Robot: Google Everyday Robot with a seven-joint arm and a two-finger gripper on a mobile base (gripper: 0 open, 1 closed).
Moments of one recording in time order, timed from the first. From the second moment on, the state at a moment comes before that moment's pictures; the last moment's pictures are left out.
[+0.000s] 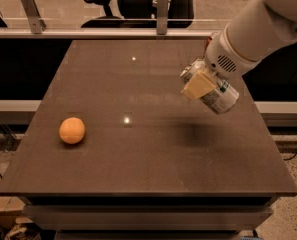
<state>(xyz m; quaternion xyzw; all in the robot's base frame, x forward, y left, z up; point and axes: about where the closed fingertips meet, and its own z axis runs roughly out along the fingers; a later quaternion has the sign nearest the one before) 0.515 -0.118 0.921 -0.46 0.85 0.06 0.26</state>
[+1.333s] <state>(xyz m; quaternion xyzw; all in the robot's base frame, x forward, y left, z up) 0.522 -0.139 0.866 -0.48 0.86 0.04 0.13</state>
